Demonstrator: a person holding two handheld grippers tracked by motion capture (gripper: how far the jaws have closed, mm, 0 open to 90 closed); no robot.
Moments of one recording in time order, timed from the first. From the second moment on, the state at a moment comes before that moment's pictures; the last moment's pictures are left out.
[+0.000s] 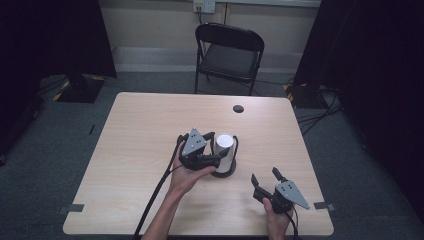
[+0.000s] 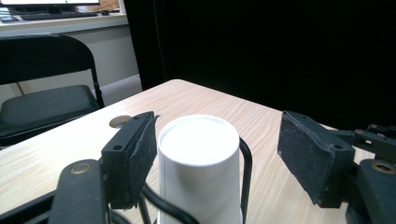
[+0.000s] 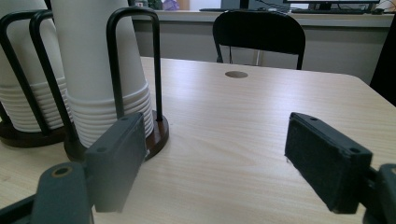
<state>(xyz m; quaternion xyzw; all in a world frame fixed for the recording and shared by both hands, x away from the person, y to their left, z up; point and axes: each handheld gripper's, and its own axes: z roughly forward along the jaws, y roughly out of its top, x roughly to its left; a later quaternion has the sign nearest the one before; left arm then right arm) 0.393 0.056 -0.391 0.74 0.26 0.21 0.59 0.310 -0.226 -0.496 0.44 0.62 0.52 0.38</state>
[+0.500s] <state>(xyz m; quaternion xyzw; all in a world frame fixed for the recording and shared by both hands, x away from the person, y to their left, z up) 0.414 0.037 -0.399 0.75 0.27 0.21 0.56 0.310 -0.226 -0.496 0.44 0.62 0.53 0.38</state>
